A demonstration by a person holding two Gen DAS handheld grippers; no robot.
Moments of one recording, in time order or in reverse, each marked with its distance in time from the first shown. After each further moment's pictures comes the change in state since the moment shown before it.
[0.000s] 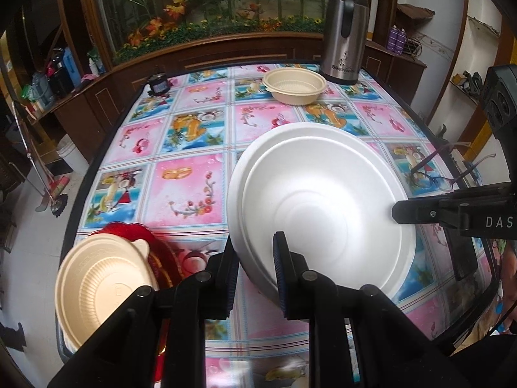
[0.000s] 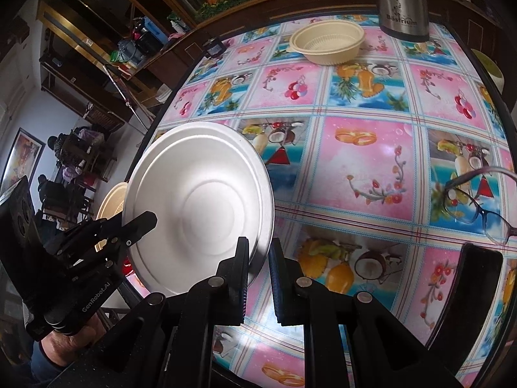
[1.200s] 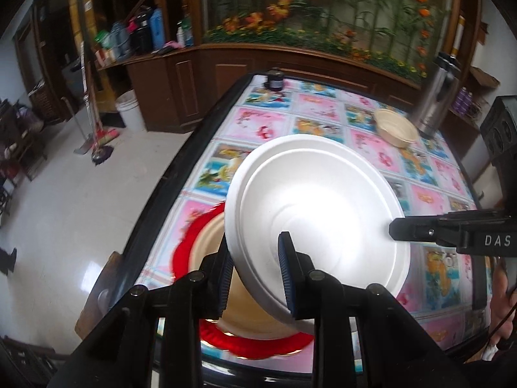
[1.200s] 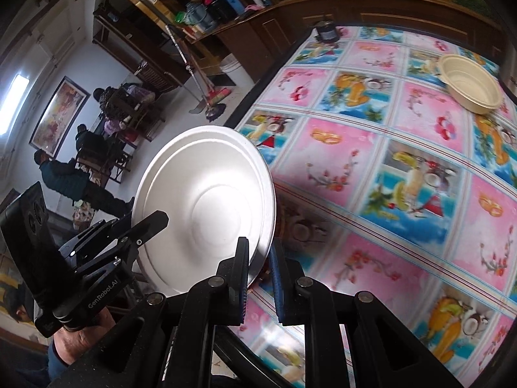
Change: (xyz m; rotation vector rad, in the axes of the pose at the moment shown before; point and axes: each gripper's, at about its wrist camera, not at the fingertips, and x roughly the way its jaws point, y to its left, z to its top) left arm -0.060 0.165 -0.043 -0.308 -0.033 0.151; right arm 0.074 0.163 0.035 -0.220 0.107 0.183
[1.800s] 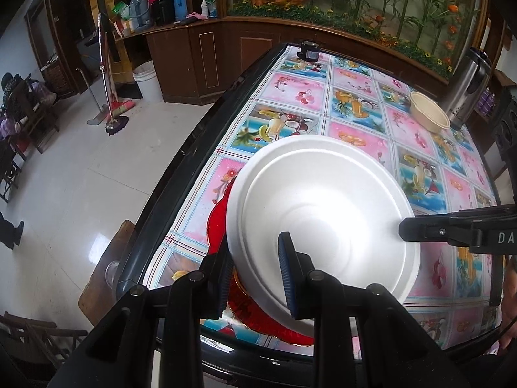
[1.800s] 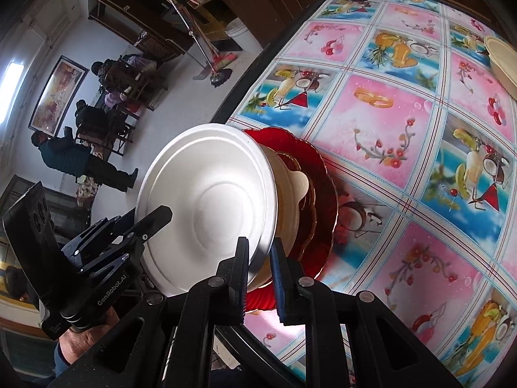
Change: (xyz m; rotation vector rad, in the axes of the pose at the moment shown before) left arm 0.029 0.043 -0.029 -0.062 0.099 0.053; right arm 0.068 0.017 0.003 0.012 0.150 0.009
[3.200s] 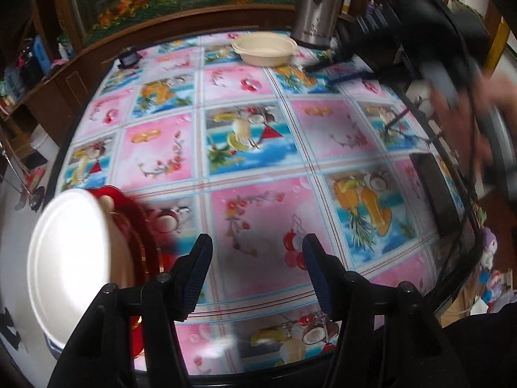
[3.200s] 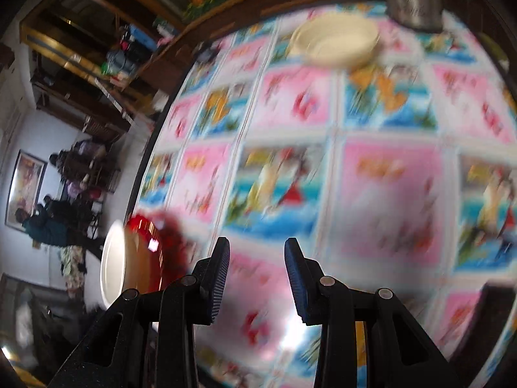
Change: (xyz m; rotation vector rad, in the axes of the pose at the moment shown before) left arm 0.005 -0.223 -0.026 0.452 0.094 -0.291; right arm -0.152 -0.195 -0.023 0.324 -0.276 -0.148
